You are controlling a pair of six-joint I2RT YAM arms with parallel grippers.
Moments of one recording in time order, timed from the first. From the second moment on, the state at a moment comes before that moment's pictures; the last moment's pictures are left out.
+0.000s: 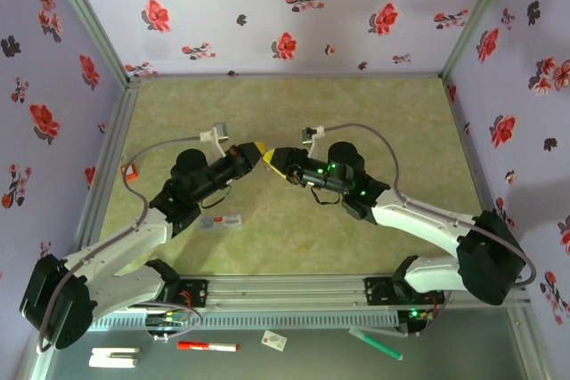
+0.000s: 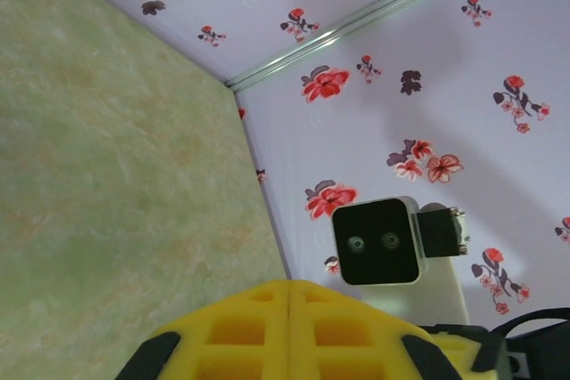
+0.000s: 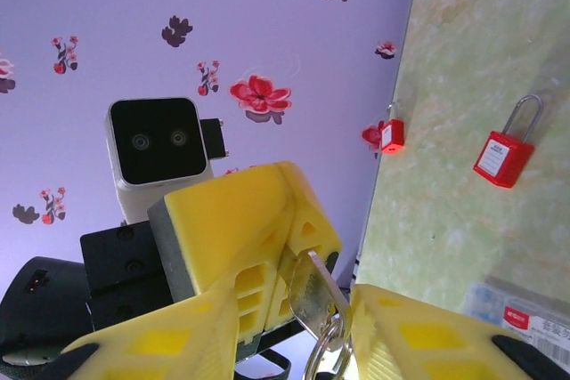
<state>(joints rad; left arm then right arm) -0.68 1.03 0.60 0.38 0.21 -1.07 0.83 1.28 0.74 0.47 -0.39 1.25</state>
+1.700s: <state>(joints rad) -0.66 1.05 0.50 0.55 0.18 -1.22 0.82 1.21 0.72 0.44 -0.40 1.19</state>
